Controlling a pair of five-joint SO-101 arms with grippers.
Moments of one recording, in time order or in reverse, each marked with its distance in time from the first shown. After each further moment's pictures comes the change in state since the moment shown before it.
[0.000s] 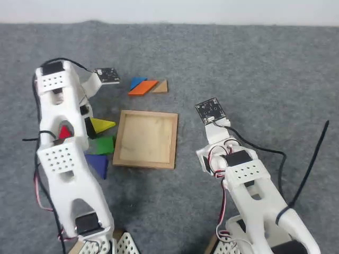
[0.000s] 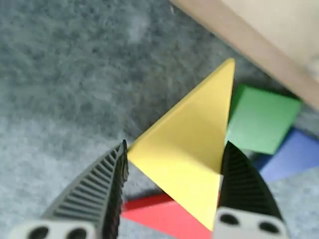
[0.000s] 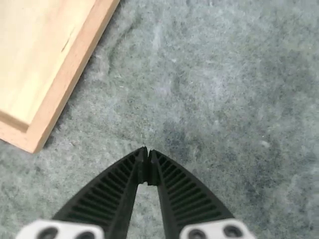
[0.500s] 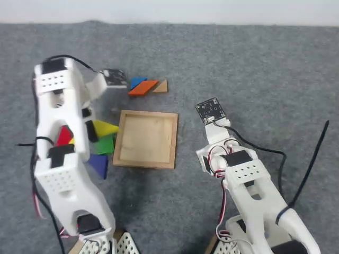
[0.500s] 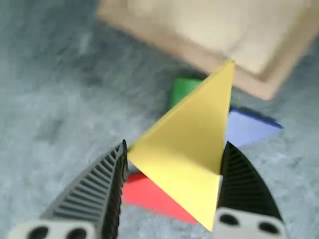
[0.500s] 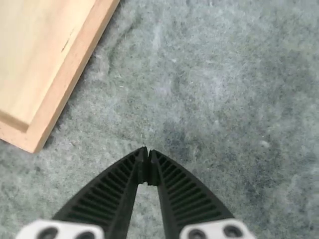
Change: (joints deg) left arm 3.3 -20.5 19.3 0.0 -4.8; right arm 0.0 0.0 0.0 0.0 0.0
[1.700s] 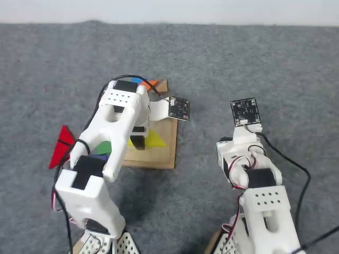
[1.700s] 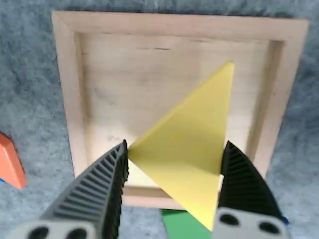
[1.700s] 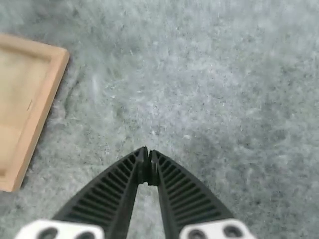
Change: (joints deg) left arm 25.3 -12.1 27.6 -22.9 2.6; right arm 10.5 -24.9 6.9 4.0 -3.4
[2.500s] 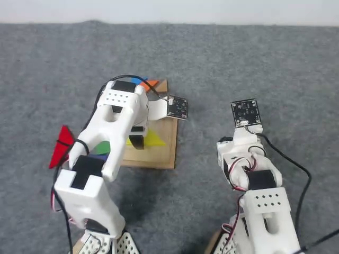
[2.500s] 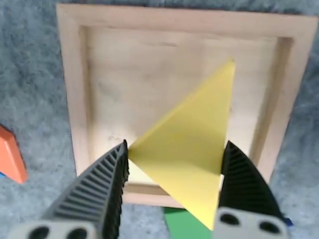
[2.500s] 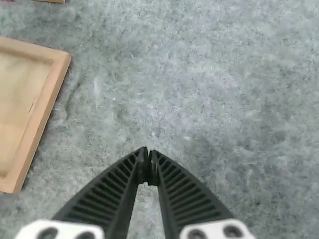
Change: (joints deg) left arm -0.9 0.0 0.5 -1.1 0.4; right arm 0.0 -1.1 0.6 0.0 -0.2
